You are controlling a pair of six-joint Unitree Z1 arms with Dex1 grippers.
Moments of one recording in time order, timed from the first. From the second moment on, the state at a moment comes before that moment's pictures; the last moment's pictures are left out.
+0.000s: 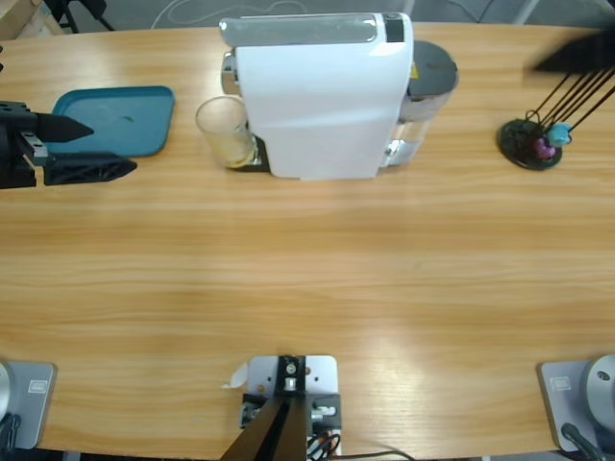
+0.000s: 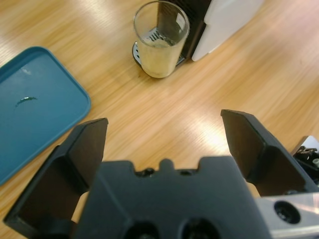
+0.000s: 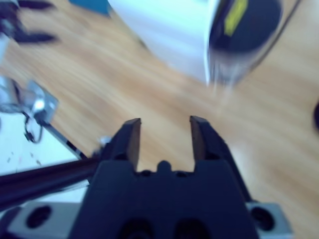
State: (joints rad) arm 0 -0.63 1.24 -0.78 0.30 -0.18 0.05; arm 1 0.64 1.32 -1.49 0.95 0.20 0.26
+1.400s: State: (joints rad) arm 0 -0.70 1.19 -0.76 0.32 -0.10 0.05; arm 1 0.51 1.98 -2.23 1.28 0.16 0.06
